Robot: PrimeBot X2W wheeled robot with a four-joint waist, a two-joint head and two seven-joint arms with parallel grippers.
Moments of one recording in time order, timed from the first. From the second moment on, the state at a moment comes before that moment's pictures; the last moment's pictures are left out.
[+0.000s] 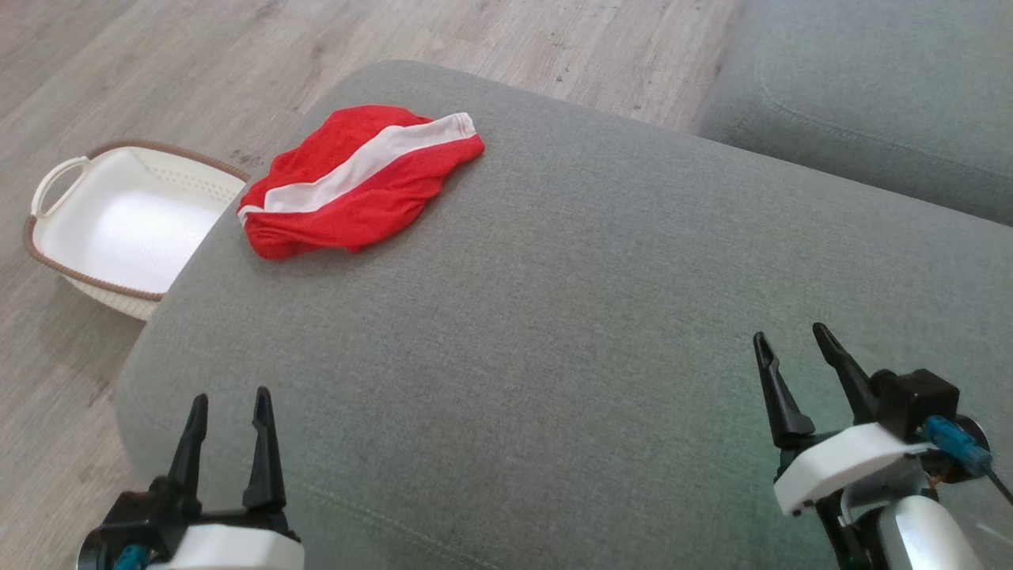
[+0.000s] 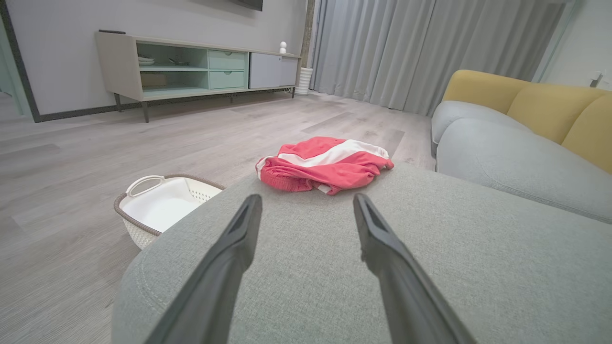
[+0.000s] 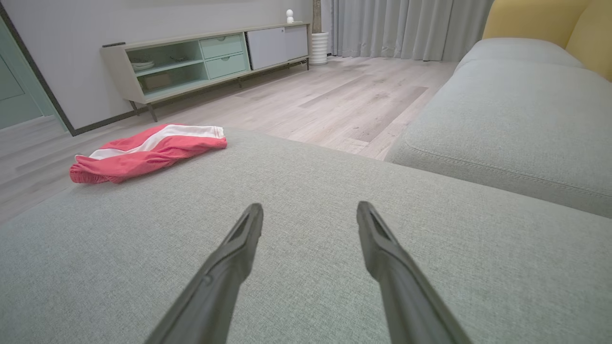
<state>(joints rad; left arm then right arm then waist) 0.06 0.17 -0.13 0.20 -0.35 0.00 -0.23 -0.01 -0.13 0.09 0.18 0.18 0.12 -0.02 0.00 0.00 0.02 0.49</state>
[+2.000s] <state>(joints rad) -0.46 0.50 0.24 0.30 -0.67 0.19 0.46 -0.23 -0.22 0.11 -0.02 0.20 0.12 -0.01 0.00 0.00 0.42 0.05</state>
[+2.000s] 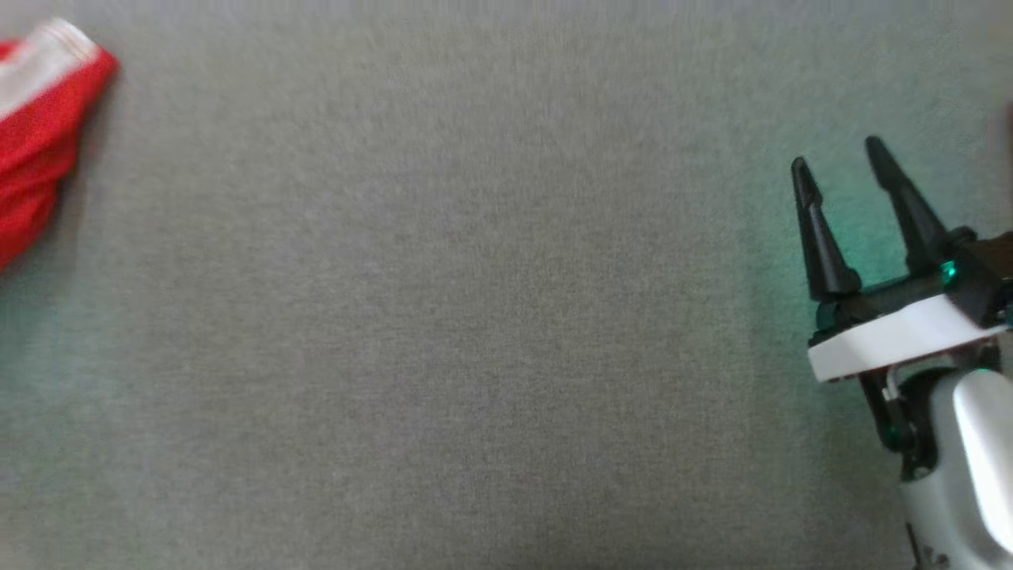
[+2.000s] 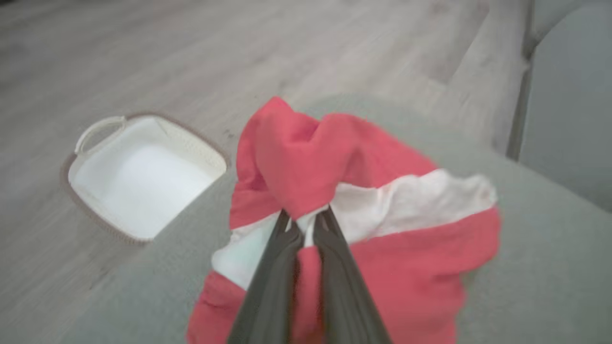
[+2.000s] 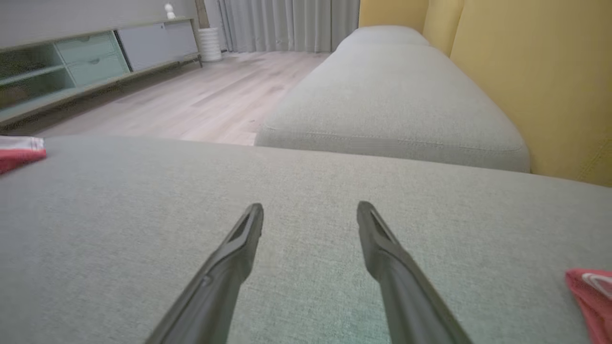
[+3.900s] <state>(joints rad) -0.28 0.14 -0.40 0.36 -0.53 0.01 -0.24 -0.10 -0.12 0.11 0.06 0.22 0.12 -0.02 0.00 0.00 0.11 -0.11</state>
